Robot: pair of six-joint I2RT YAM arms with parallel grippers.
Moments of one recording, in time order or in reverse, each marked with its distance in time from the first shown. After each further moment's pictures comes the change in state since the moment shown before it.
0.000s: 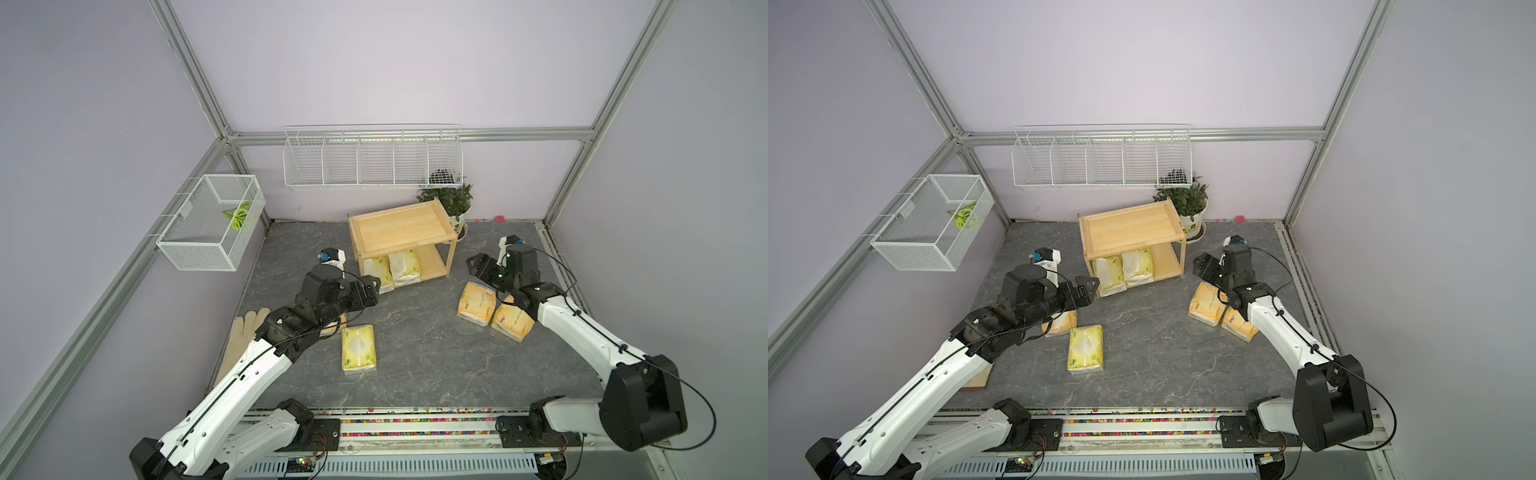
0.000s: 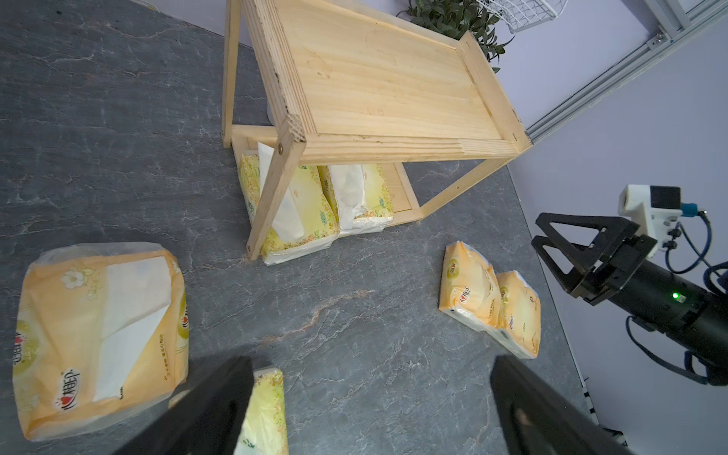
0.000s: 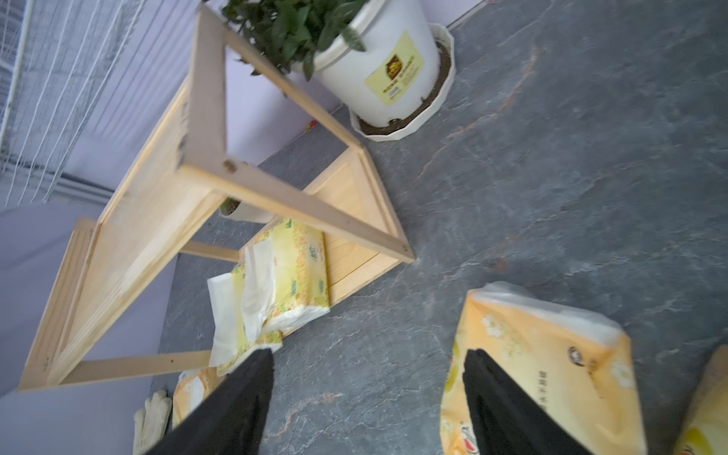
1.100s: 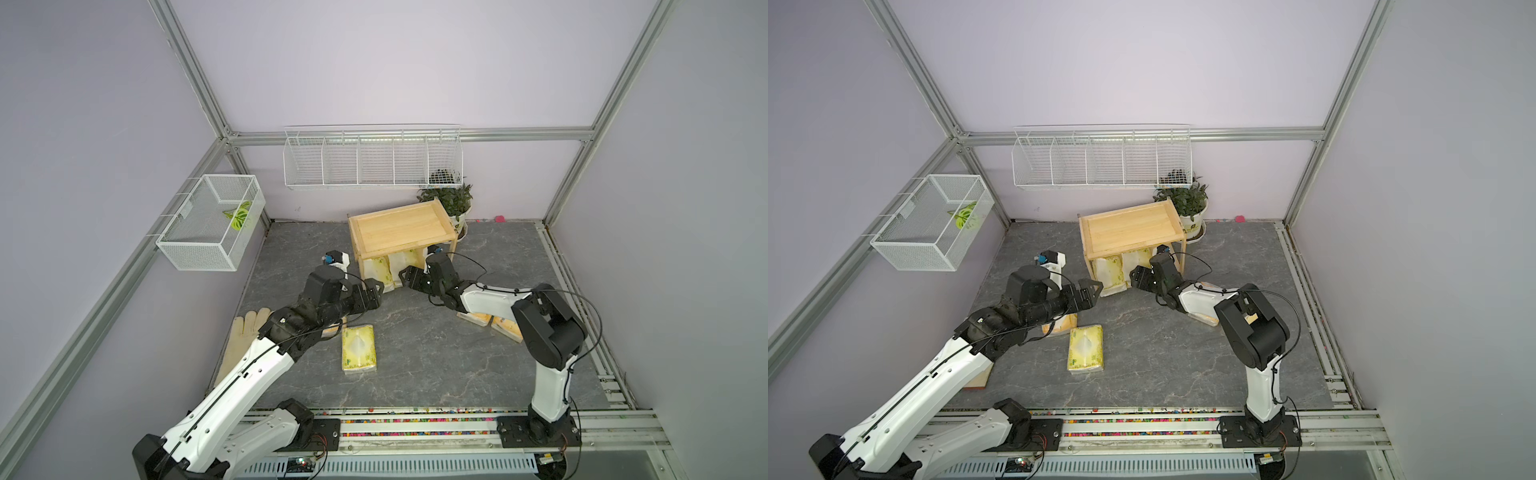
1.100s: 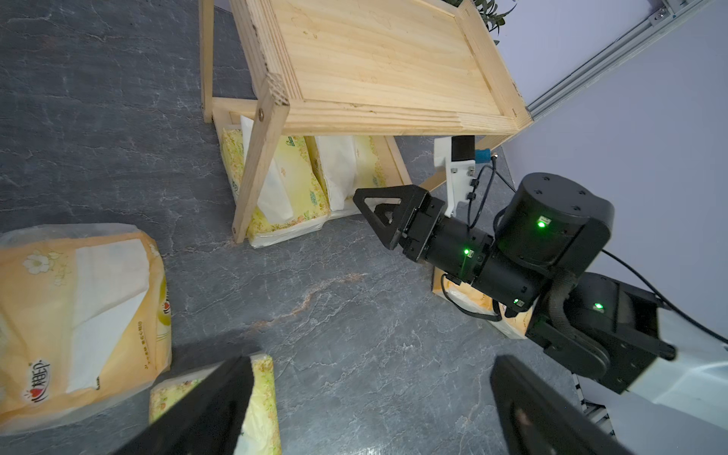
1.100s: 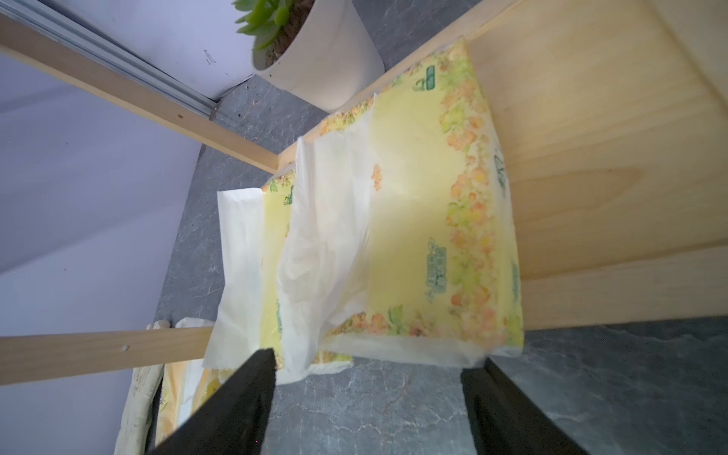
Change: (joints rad) left arm 0.000 0.010 -0.018 -0.001 0.057 -0.011; right arm 0.409 0.597 0.230 0.364 0.082 0.077
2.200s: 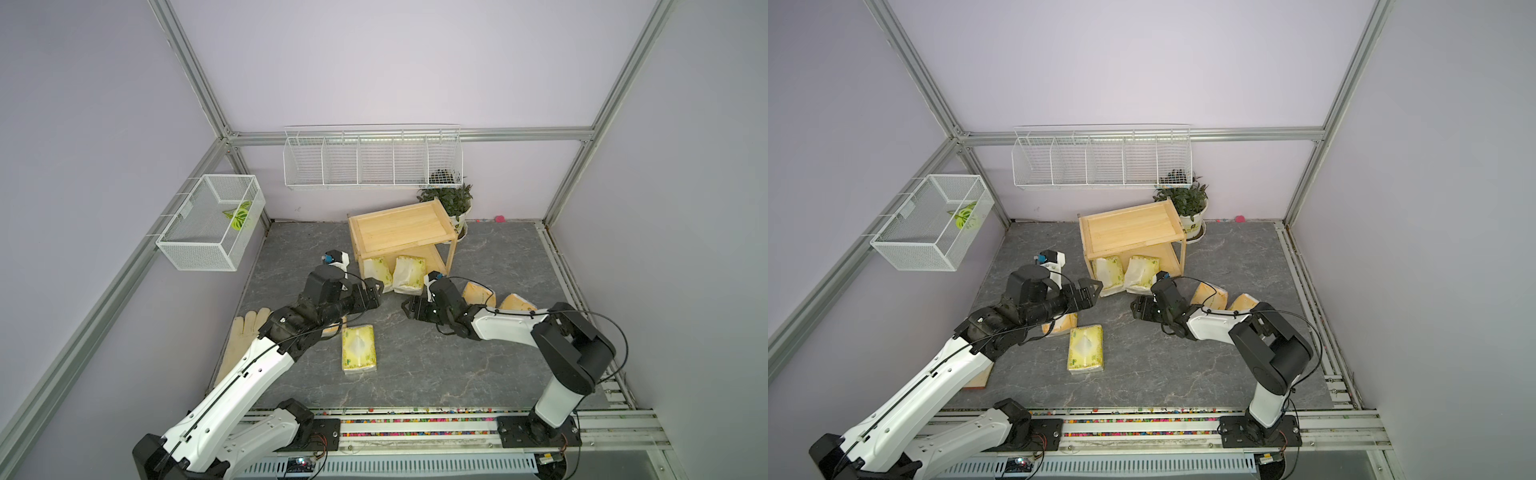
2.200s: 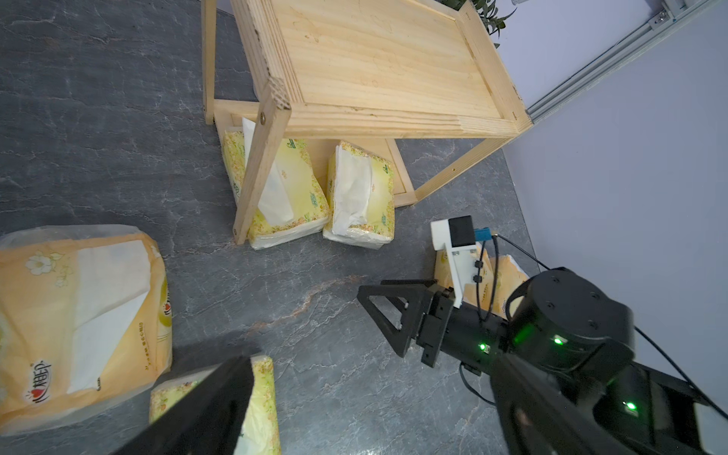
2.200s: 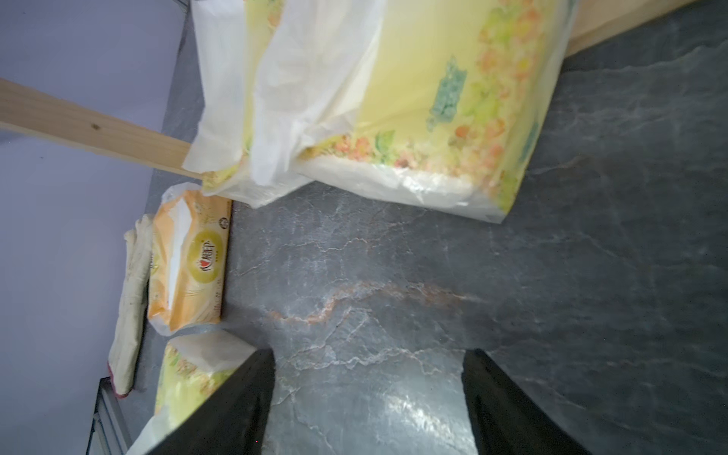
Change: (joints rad) left arm 0.000 0.003 0.004 0.000 -0.003 -0.003; right arm 0.105 -0.193 -0.294 -0.010 -0.006 0.013
